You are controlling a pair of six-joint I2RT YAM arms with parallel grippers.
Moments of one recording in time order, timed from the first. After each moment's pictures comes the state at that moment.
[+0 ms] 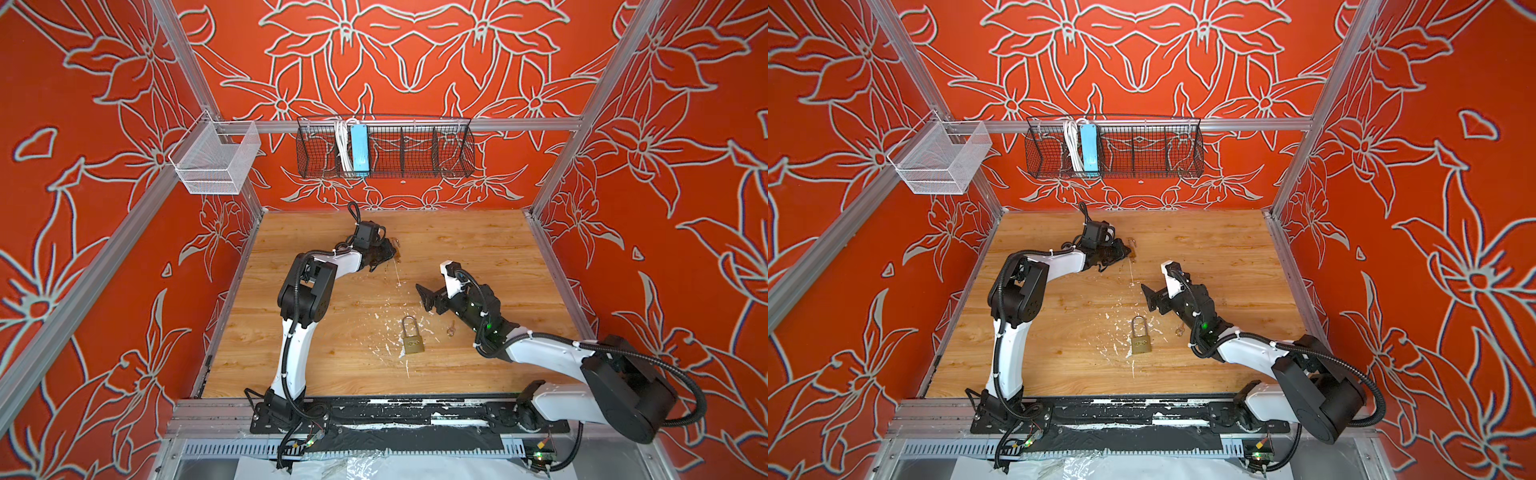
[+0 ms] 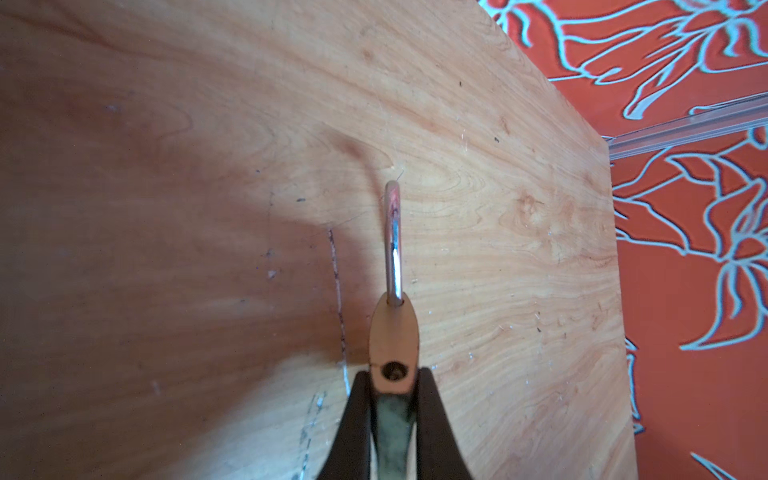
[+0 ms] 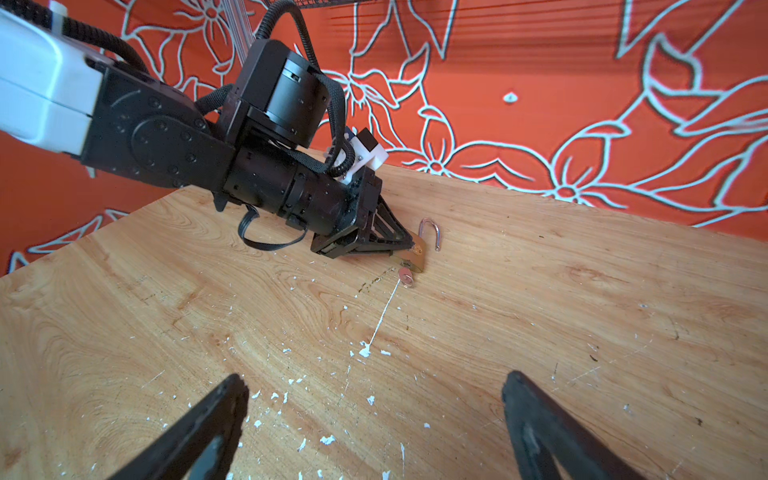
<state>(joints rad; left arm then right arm) -0.32 2.22 1.52 0.00 0.34 -0.74 0.64 1.30 0.43 0.70 0.03 0.11</state>
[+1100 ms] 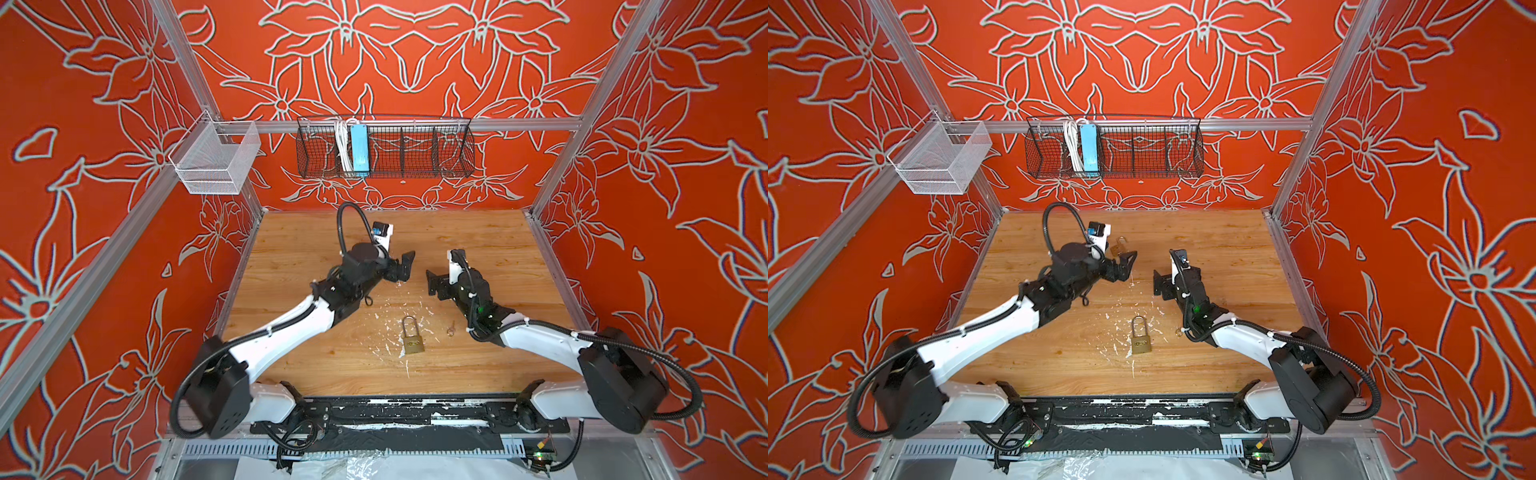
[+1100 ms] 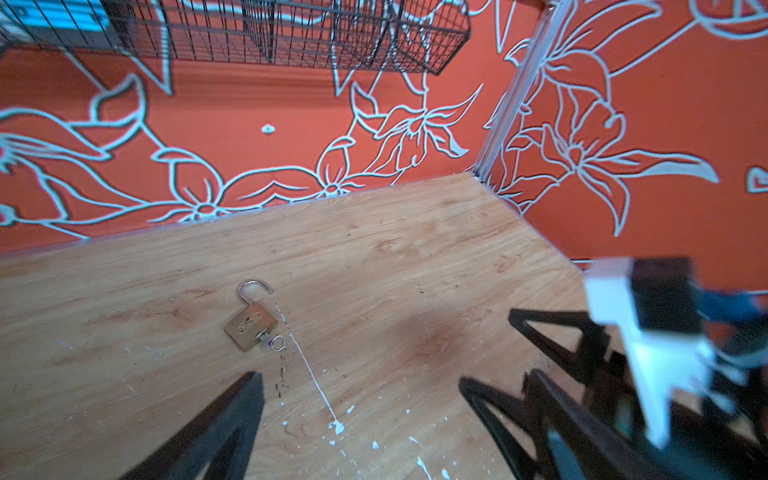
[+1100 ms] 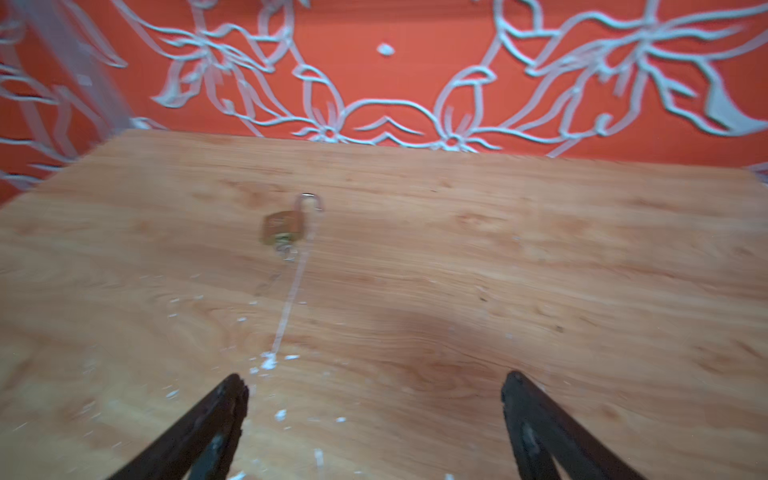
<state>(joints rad) -0.65 1.29 0.93 0.12 -0.13 -0.22 0.59 1.36 0.60 0.38 0.35 0.24</state>
